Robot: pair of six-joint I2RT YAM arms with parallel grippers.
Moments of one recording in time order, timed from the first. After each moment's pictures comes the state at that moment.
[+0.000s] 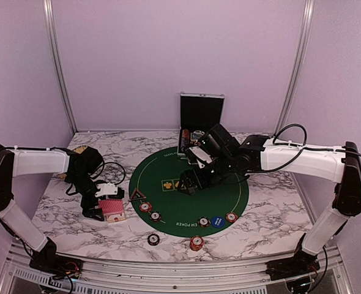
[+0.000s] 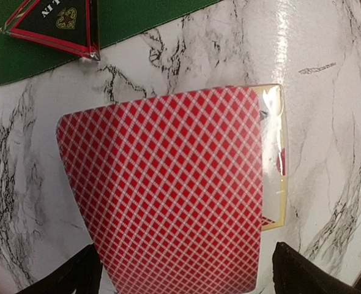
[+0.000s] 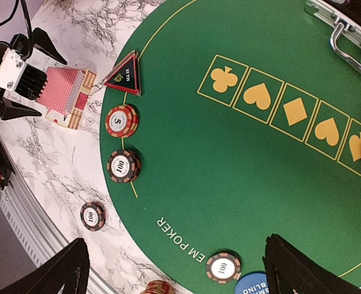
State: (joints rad) left arm -0.40 1.56 0.89 -0.81 0.20 1.01; right arm 0.90 1.63 1.31 -0.60 -0.13 0.39
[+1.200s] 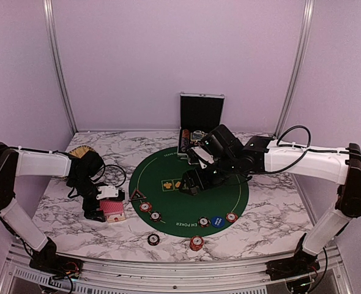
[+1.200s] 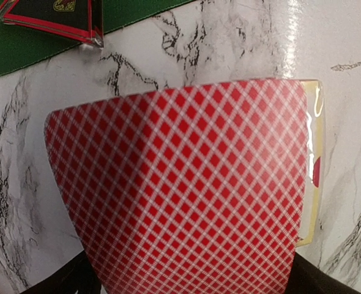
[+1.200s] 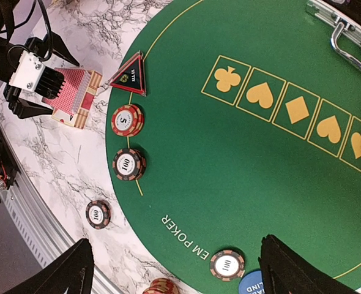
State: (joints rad) left arm -0.40 1.58 0.84 -0.70 0.17 1.00; right arm 0.90 1.60 1.28 -0.58 -0.14 0.40
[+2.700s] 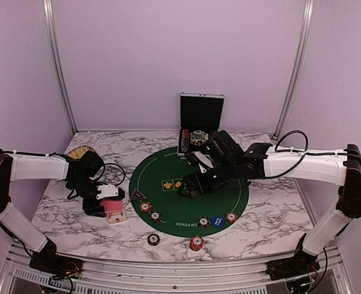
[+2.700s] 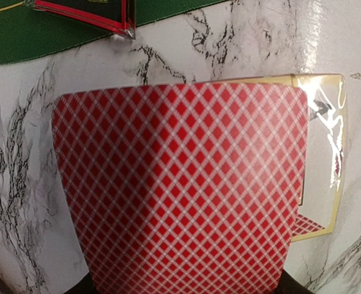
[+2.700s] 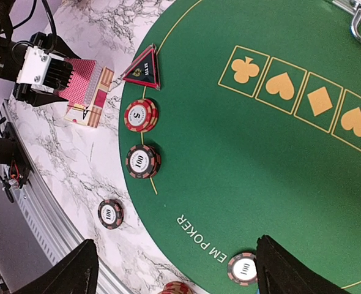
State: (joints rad) left arm -0.43 1.52 0.80 -0.66 0.10 0.92; right arm 0.90 1.59 1.20 -0.48 -0.21 0.45
